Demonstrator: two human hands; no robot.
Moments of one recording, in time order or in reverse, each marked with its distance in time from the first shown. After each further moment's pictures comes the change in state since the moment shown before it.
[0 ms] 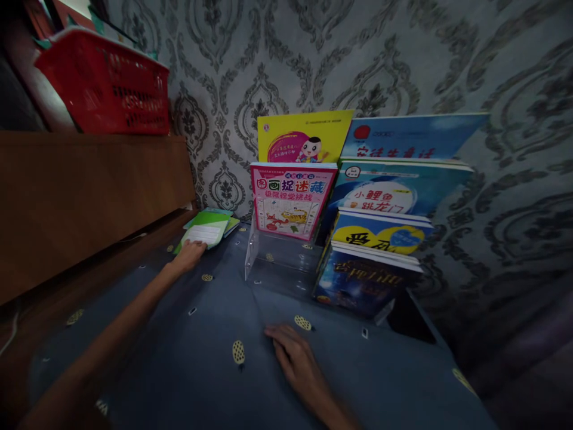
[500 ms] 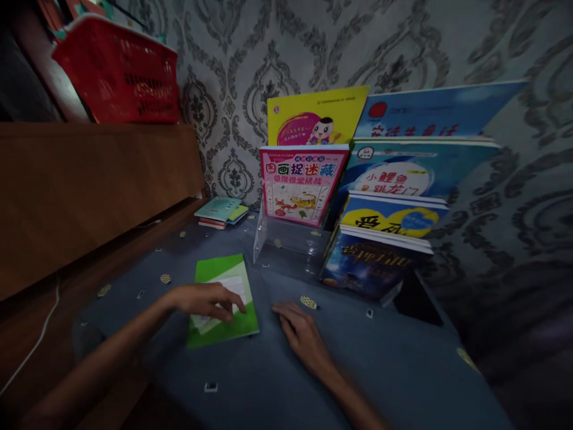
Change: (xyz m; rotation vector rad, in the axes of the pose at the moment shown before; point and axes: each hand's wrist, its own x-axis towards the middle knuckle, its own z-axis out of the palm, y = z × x) left_hand -0.116 0.075 -0.038 -0.664 -0.481 0.646; right_hand 0.004 0.001 0.002 -0.013 0.033 -0.085
